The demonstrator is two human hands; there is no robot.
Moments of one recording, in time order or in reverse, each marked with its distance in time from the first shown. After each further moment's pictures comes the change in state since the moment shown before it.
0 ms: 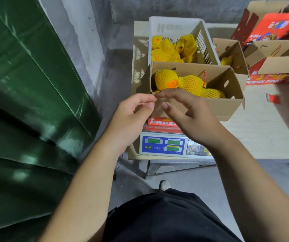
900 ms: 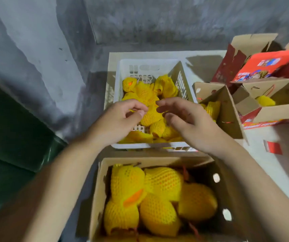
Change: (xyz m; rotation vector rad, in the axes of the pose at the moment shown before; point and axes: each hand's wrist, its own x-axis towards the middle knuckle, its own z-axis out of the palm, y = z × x) left_hand 0.342 0.041 0.053 0.435 -0.200 0.164; right_hand 0.225 0.185 -0.133 0.165 -0.038 0.187
